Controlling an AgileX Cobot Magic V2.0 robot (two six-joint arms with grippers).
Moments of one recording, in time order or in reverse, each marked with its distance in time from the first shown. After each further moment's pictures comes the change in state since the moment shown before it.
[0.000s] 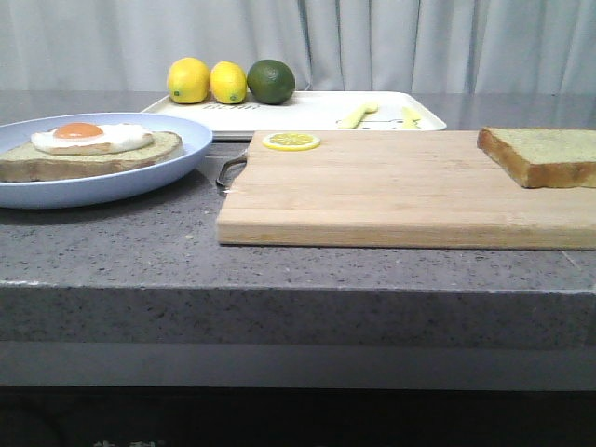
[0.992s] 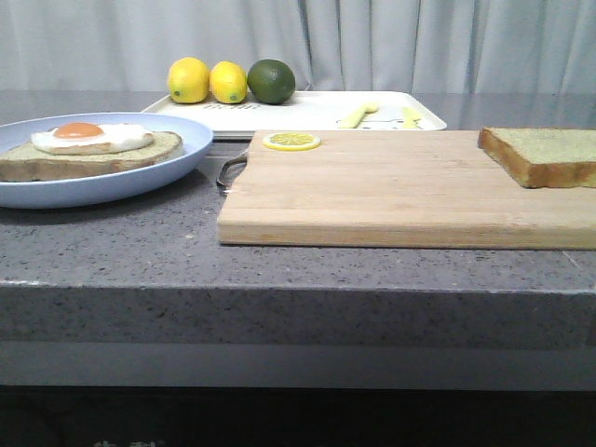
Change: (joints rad) left arm 0.000 0.000 0.000 0.002 0.002 0.000; right arm 0.004 0.401 -0.002 0.367 -0.036 -0.287
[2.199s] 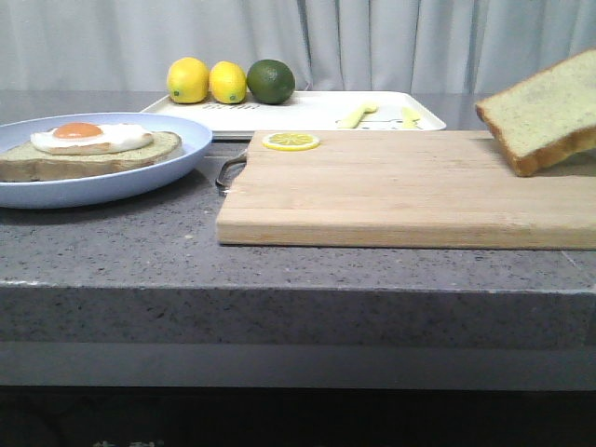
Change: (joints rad) left arm 0.000 0.000 0.000 0.000 0.001 0.000; right arm 0.041 -0.132 -0.006 0.207 -0.002 -0.038
